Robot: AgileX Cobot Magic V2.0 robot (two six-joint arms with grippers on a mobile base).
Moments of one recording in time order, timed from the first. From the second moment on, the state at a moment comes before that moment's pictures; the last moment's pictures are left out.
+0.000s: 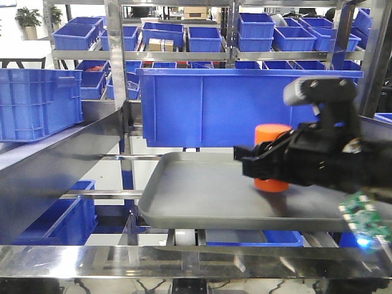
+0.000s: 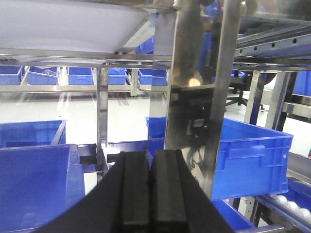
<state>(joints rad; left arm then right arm) -0.23 -0.02 0.02 -0.05 0.08 -0.06 0.35 1.31 -1.22 0.50 0.32 -0.43</state>
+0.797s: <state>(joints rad) -0.23 -0.02 0.02 -0.05 0.08 -0.06 0.35 0.41 -0.70 -0.06 0.52 0.00</state>
